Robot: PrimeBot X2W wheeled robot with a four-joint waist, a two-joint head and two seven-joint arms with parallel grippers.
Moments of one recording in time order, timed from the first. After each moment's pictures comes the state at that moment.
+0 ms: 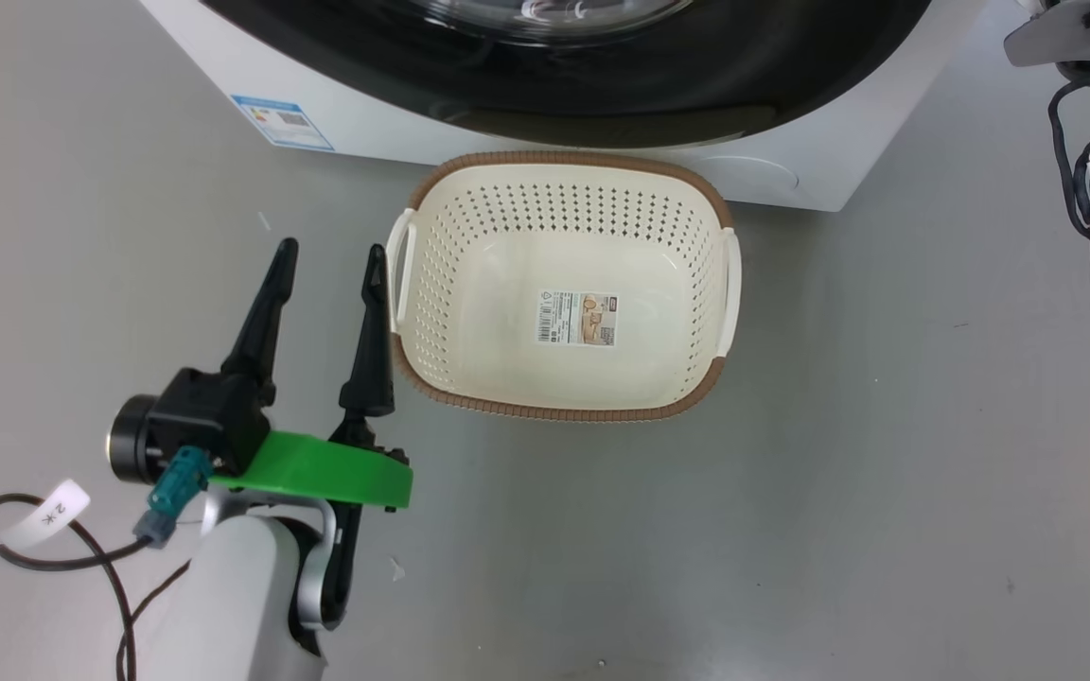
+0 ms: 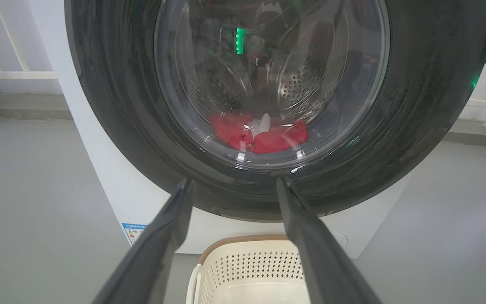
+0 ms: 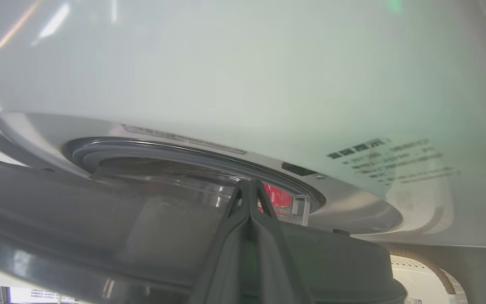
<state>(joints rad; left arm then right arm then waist) -0.47 0.02 -0.19 0.27 -0.25 0.05 -0.25 -1.27 -0.12 -0.11 0.93 1.08 0.12 0.54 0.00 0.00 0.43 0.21</state>
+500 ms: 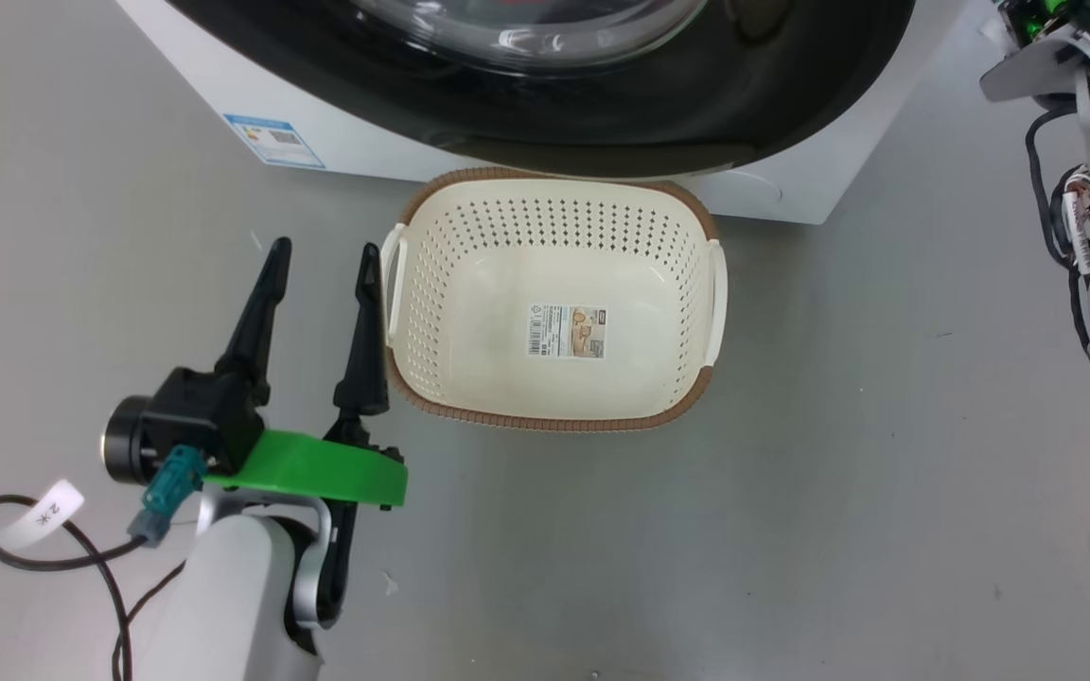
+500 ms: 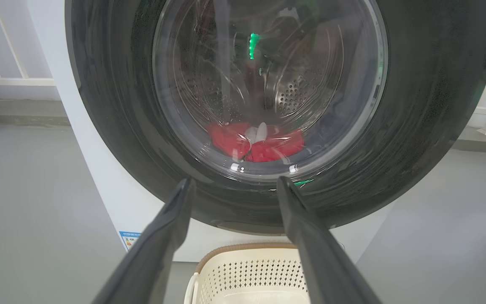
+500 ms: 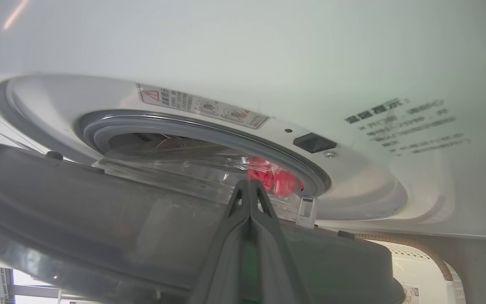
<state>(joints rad) -0.47 0.02 -0.18 0.27 -0.25 0.05 -0.25 -1.21 -0.11 -0.11 0.86 1.08 0.12 0.59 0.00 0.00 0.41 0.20</state>
